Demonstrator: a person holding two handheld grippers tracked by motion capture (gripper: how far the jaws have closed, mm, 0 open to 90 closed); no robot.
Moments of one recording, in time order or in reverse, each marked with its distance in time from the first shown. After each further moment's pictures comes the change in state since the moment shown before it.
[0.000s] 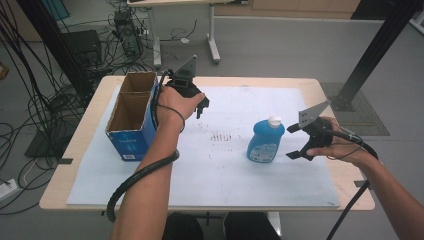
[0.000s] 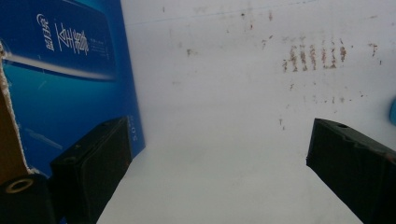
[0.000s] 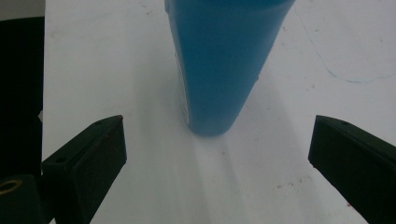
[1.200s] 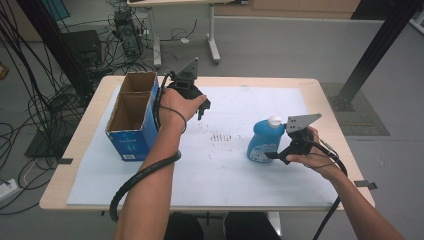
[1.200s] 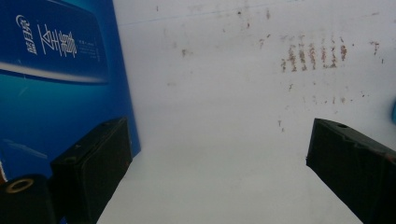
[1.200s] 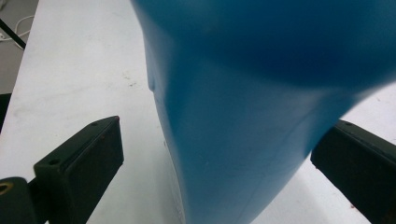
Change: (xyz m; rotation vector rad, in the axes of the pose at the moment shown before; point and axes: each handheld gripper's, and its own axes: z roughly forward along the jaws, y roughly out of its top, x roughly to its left) left arm -0.004 0.002 0.009 0.011 -0.003 0.014; right arm 0.009 -0.003 0.050 -0.292 -0.076 0.046
